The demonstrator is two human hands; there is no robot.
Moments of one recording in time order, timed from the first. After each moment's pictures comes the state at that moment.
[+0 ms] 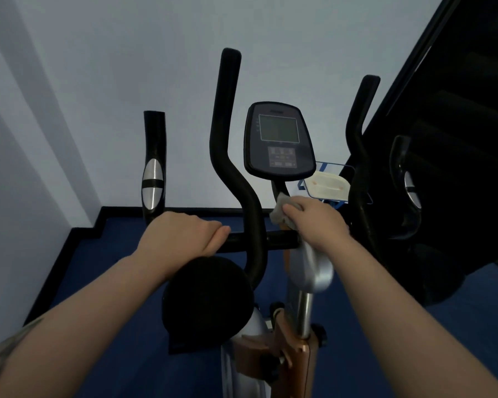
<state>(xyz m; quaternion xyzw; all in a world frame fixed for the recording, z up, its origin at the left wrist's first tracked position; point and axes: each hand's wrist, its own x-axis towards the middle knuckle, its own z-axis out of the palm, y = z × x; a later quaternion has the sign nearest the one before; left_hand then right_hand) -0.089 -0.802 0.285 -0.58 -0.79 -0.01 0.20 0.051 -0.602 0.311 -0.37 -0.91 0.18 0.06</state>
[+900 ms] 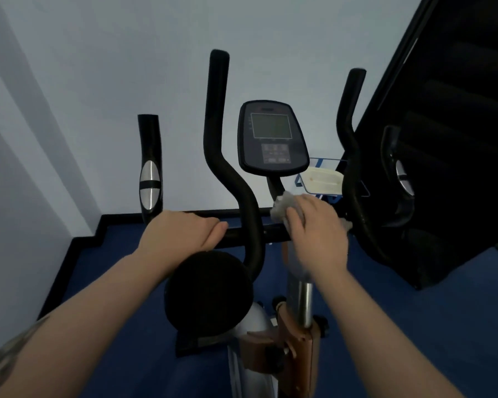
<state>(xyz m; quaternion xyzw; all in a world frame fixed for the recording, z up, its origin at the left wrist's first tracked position) -0.093 -0.800 0.275 -0.58 -0.78 -0.06 0.21 0.082 -0.633 0.274 -0.35 -0.88 0.11 0.30</state>
